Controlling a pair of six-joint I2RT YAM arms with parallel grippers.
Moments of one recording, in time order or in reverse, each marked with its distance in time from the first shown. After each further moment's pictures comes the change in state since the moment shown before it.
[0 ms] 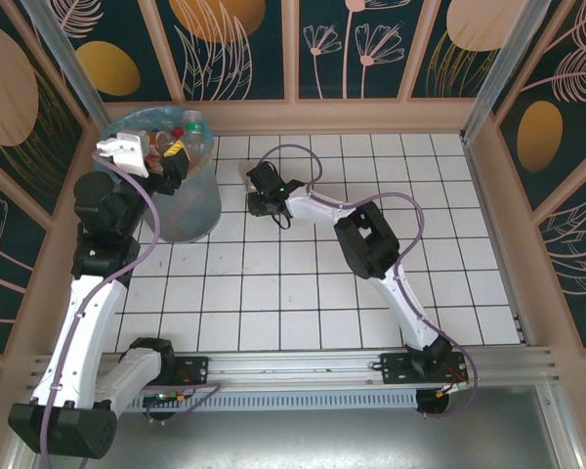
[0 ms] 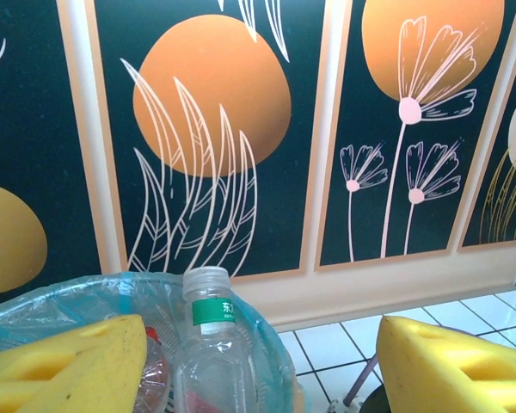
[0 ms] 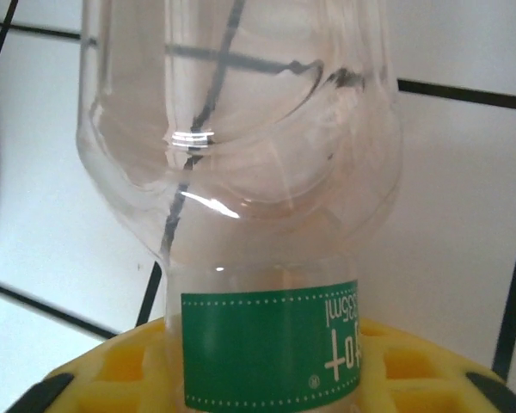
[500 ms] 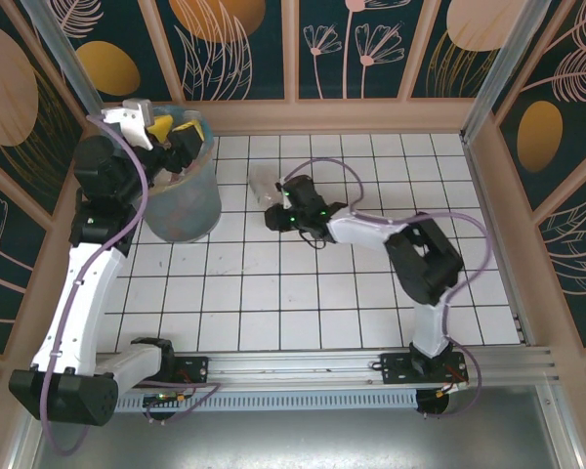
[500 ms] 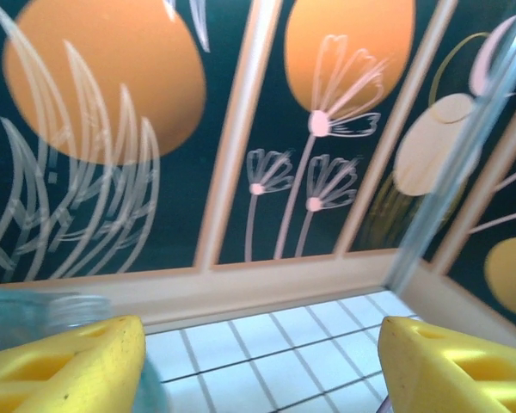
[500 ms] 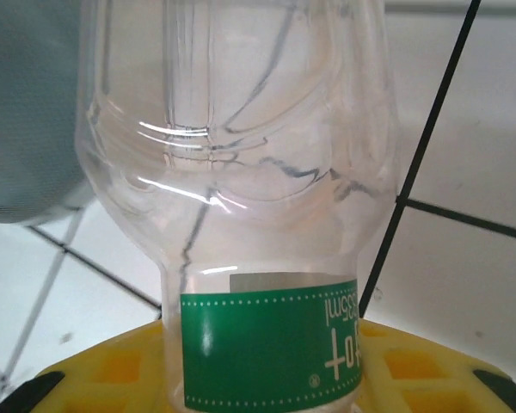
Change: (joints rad) left arm 0.000 0.182 0.223 -0.072 0.245 -0.242; right arm -0.025 -0.552 -0.718 0.377 -0.166 -0.002
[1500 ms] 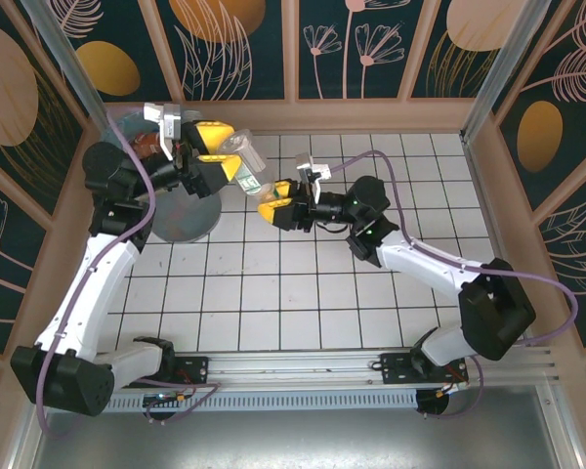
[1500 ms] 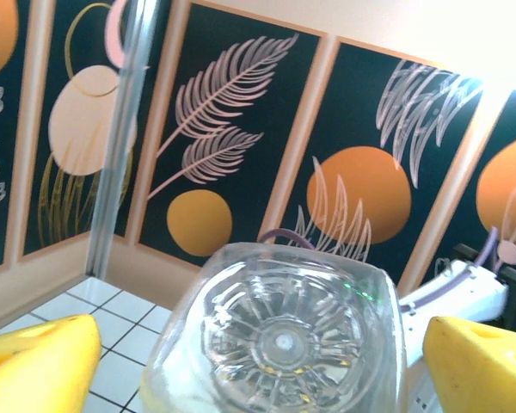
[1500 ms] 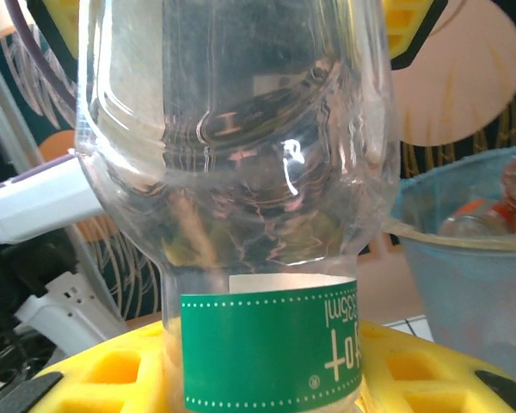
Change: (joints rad) left arm -0.107 0.046 -0.053 0.483 0.656 -0.342; right arm -0.022 -0.418 -0.261 0.899 -0.784 0.135
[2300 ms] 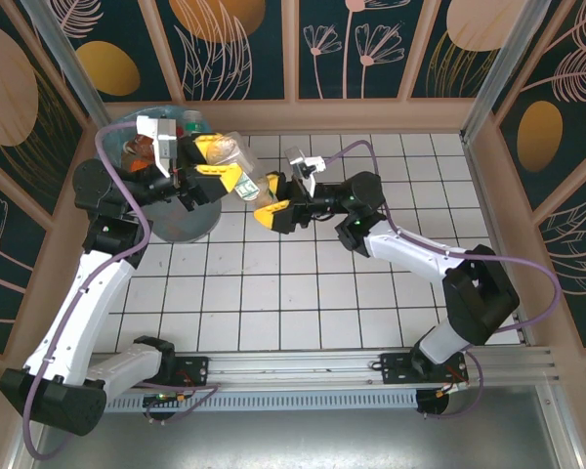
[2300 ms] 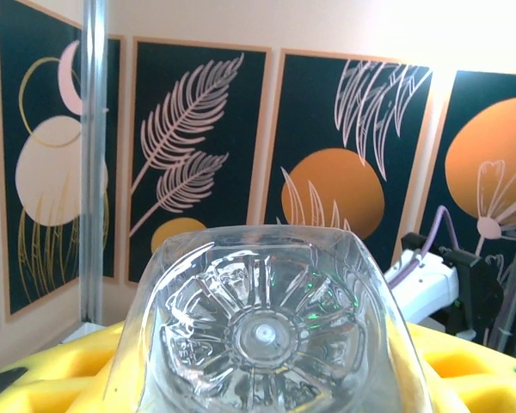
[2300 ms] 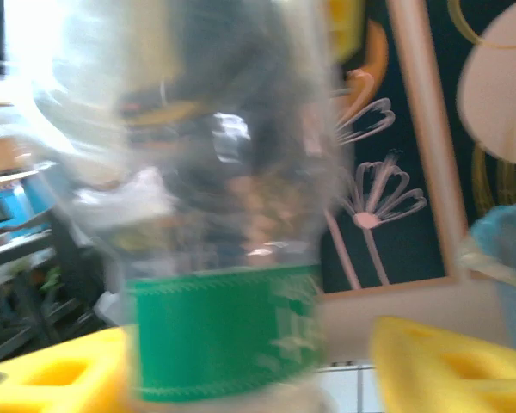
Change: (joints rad) left arm -0.069 -0.097 -0.009 -0.008 -0.057 0.094; right arm 0.007 0.094 0.095 0.132 -0.093 0.121
